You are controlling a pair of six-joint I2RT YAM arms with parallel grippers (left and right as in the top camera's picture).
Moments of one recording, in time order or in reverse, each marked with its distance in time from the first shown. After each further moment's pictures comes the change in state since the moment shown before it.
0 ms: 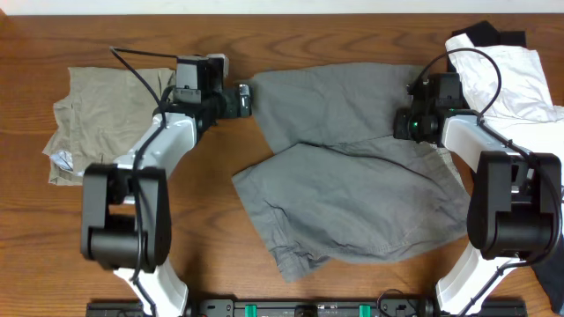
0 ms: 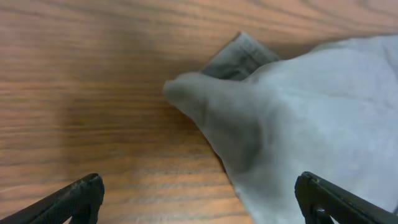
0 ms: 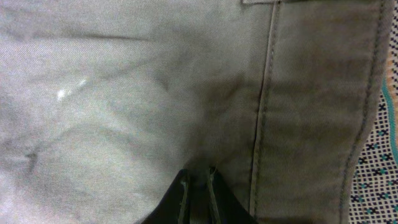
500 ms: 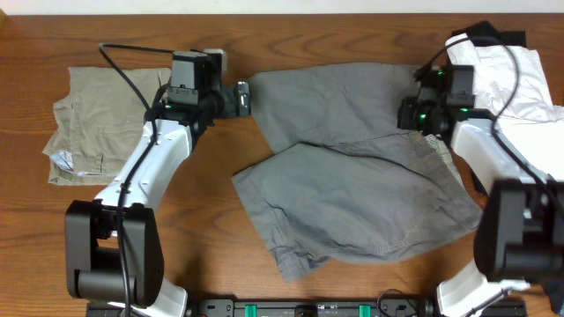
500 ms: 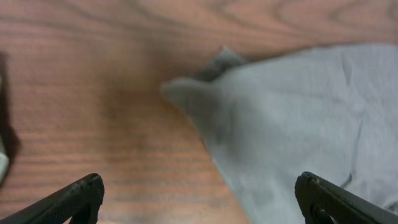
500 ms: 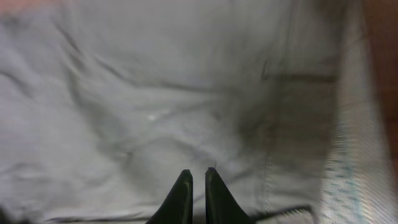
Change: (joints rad) left arm -0.030 -0.187 0.000 -0.141 -0.081 0.000; right arm 0.000 -0.120 -0.012 0.026 -0.066 -0.011
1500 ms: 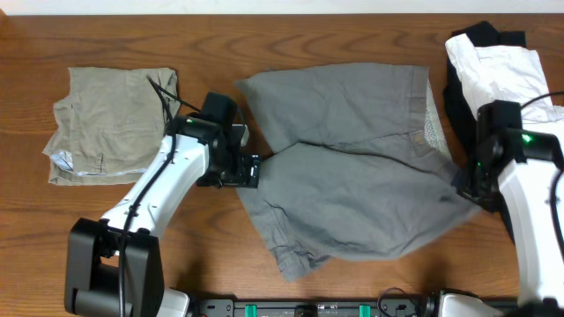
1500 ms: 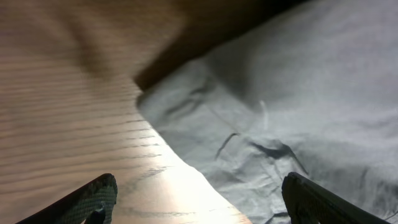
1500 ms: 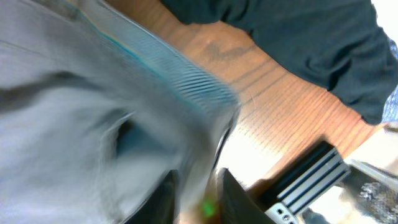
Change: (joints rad) left arm -0.136 -0.085 -0.064 -0.697 0.024 0.000; right arm -0.119 -0.474 0.001 -0.984 0.520 0.451
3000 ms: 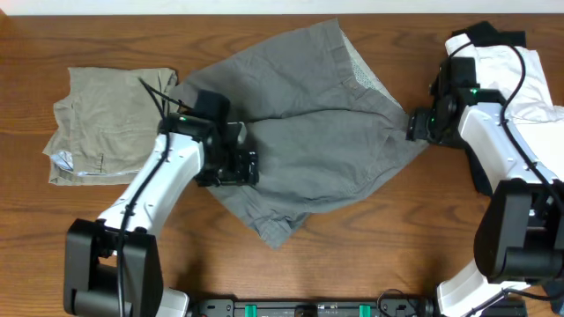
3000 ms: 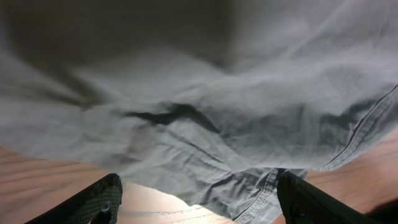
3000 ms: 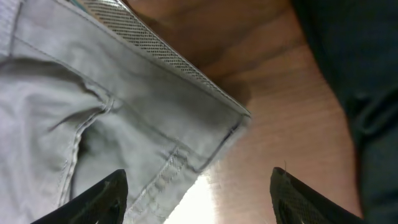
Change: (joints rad) left arm 0.016 0.000 -0.002 -0.003 0.075 -0.004; right arm 0.111 0.459 0.135 0.520 -0.229 -0.362
